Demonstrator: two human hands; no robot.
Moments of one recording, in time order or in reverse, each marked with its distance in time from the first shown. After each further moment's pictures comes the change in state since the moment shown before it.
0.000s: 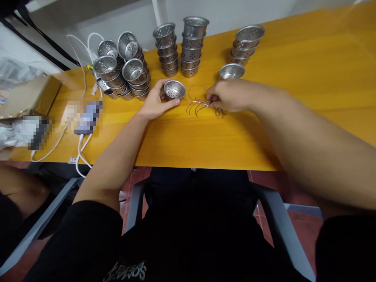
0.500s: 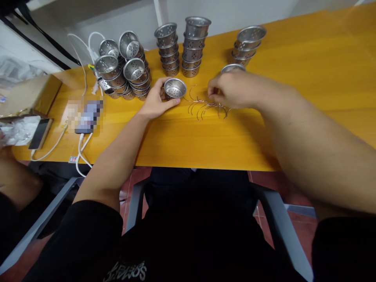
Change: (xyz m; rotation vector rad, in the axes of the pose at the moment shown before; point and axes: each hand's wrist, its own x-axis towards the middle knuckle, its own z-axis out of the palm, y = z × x) left_hand 0.001 -0.001 -0.001 -0.001 -0.009 0.033; right_hand -0.006 -0.020 -0.023 -0.037 0.111 0.016
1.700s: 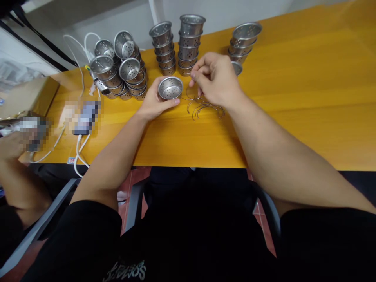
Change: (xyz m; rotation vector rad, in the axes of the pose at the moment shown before) left_hand 0.007 -0.003 0.012 -0.062 -0.035 0.099; right_hand 0.037 -0.035 0.035 0.960 0.635 0.072
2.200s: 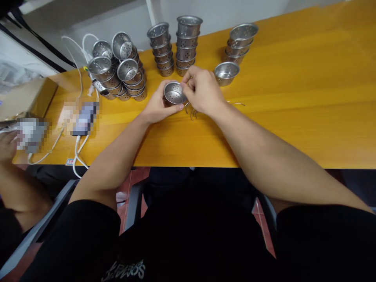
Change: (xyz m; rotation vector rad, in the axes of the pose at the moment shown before) left_hand -0.005 0.018 0.019 0.059 -0.037 0.088; right_hand -0.014 -0.011 0.021 -0.242 -0.022 -0.009
